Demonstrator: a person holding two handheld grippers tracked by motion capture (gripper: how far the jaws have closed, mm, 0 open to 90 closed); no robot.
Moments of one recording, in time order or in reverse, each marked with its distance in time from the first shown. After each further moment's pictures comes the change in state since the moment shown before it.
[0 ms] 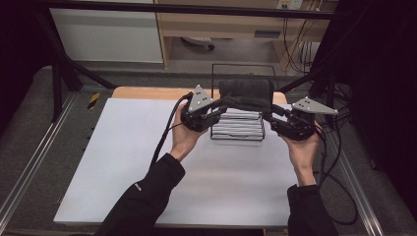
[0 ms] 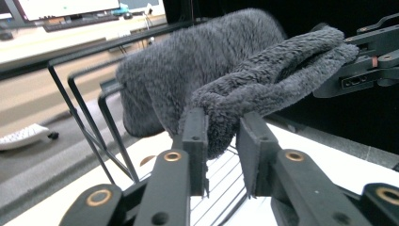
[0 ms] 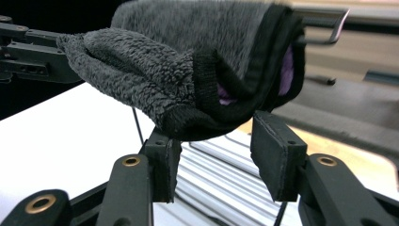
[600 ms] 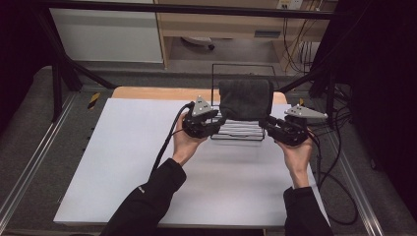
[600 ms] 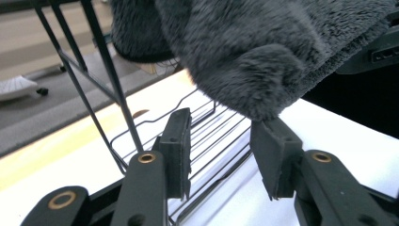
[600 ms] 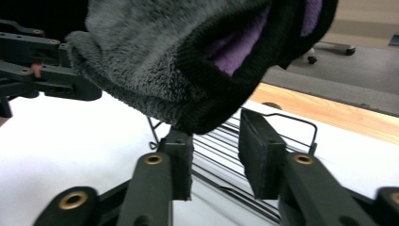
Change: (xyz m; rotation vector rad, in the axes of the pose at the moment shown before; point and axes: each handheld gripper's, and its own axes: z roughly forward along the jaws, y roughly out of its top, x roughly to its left) left arm 0.007 -0.040 0.022 0.134 0.003 -0.095; right arm -0.003 -0.026 0.015 0.094 0.034 0.052
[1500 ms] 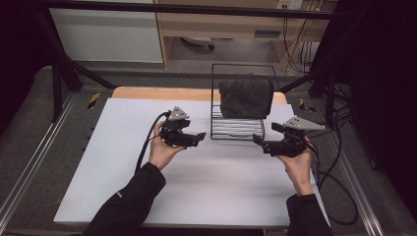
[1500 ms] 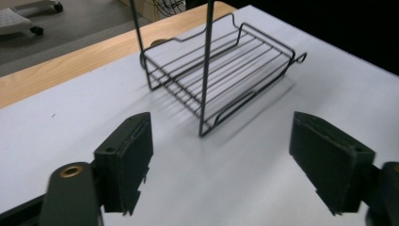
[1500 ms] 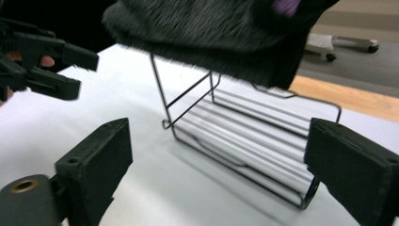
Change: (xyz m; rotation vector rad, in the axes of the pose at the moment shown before) left arm 0.043 -0.051 -0.038 0.174 -0.004 -0.067; right arm 0.001 -0.032 0.000 -0.002 0.066 -0.004
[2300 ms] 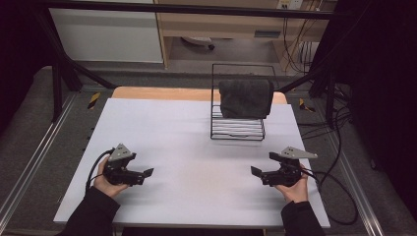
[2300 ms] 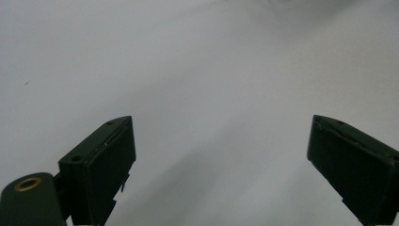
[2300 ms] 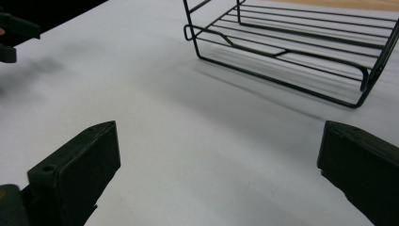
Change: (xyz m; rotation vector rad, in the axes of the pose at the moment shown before) left arm 0.050 -0.144 -0.101 0.086 0.093 -0.052; right arm 0.010 -0.085 -0.005 0.114 0.075 0.048
